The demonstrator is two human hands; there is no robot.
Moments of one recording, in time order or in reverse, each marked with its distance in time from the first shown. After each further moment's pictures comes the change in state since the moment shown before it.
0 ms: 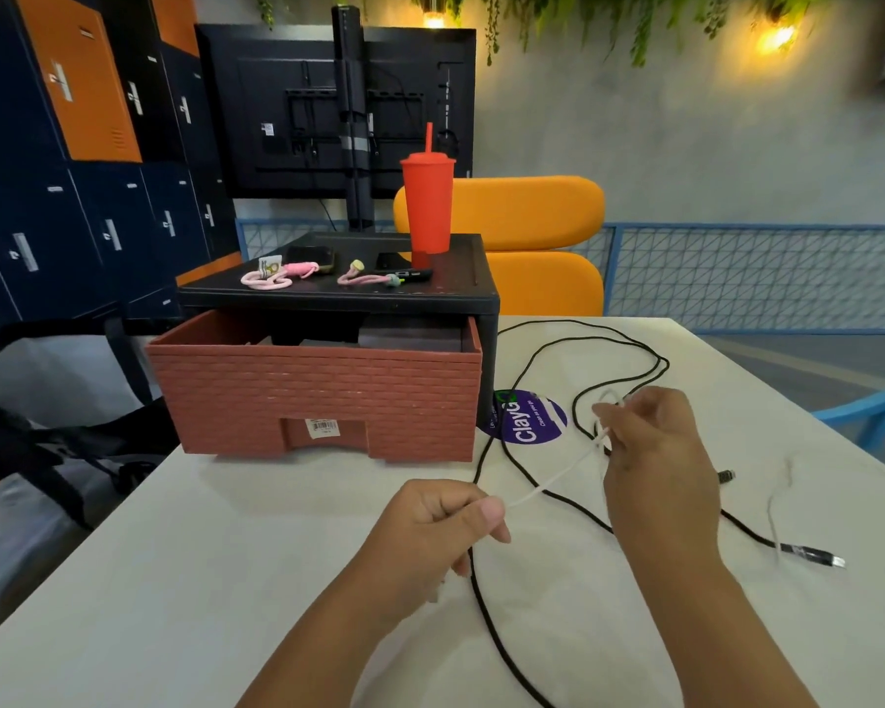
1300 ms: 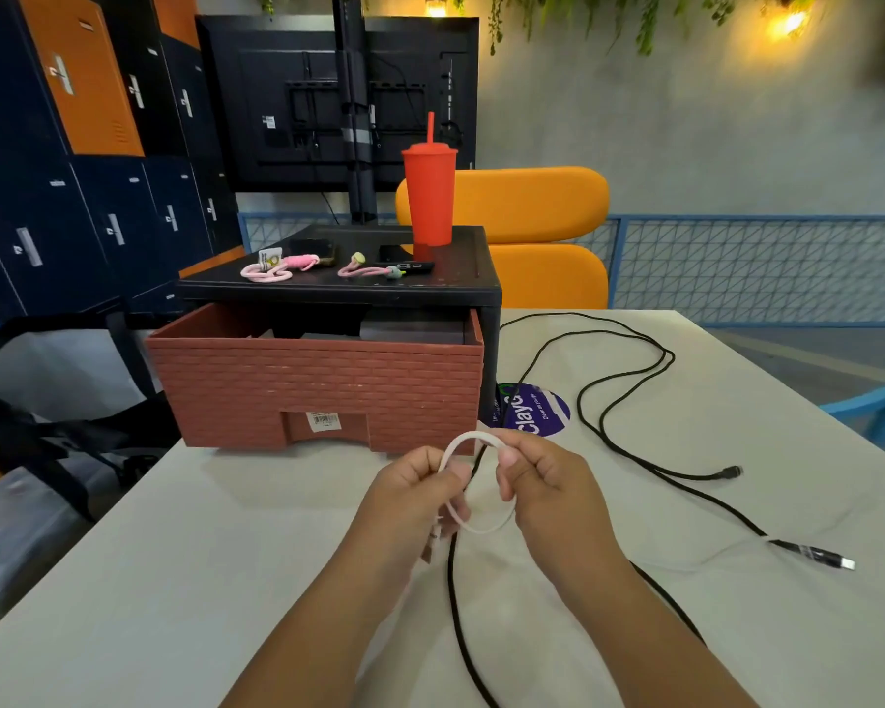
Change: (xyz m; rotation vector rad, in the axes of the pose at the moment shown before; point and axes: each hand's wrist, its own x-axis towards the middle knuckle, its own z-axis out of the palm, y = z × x) left_hand 0.014 -0.003 0.001 -0.241 0.288 -0.214; right_hand -0.028 -0.041 0.024 0.840 -0.488 0.218
